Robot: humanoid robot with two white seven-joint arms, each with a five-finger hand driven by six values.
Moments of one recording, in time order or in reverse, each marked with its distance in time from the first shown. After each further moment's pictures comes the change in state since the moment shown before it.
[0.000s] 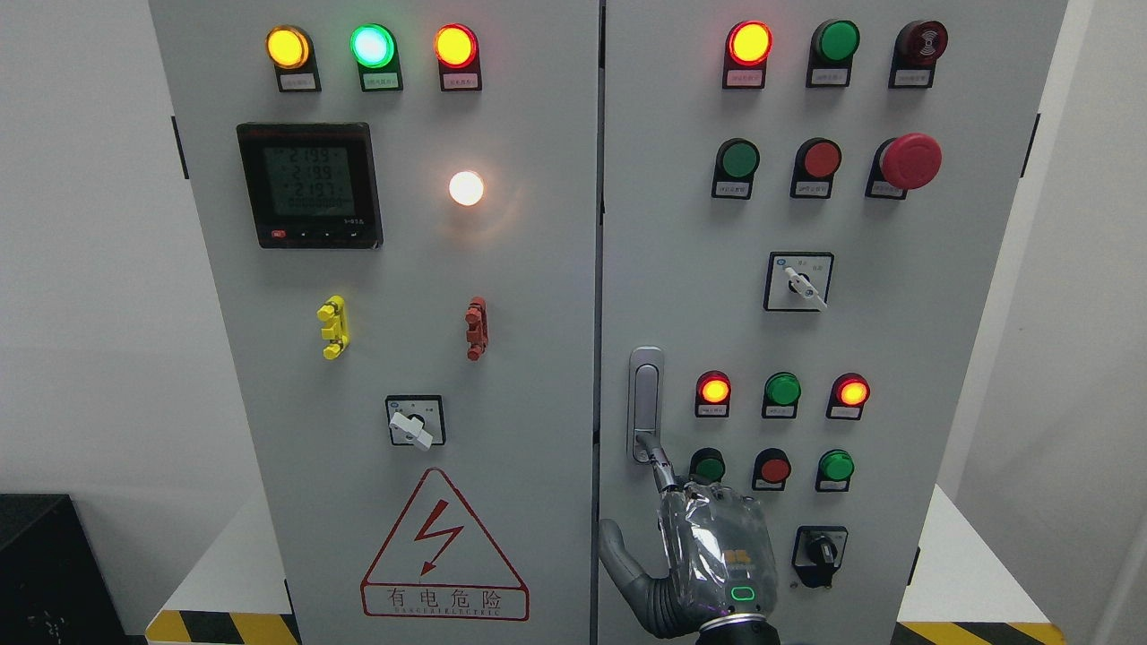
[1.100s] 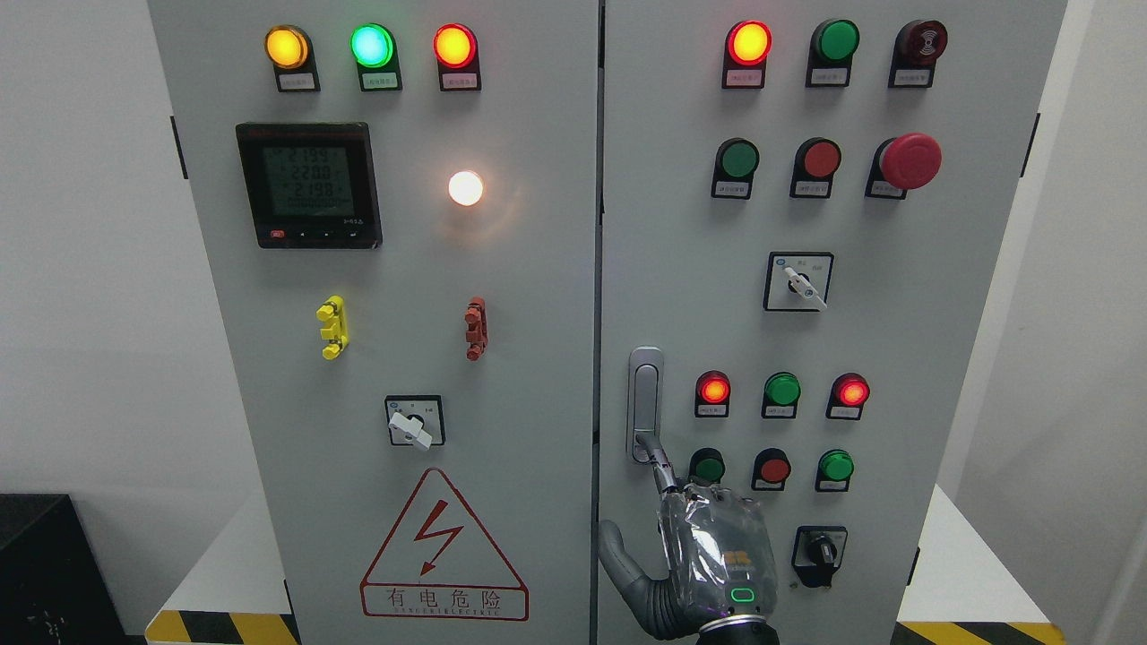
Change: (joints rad) left arm 0.000 0.000 0.000 0.000 0.000 0.002 0.000; right arm 0.006 0.000 0.005 0.000 -0.002 0.001 0.021
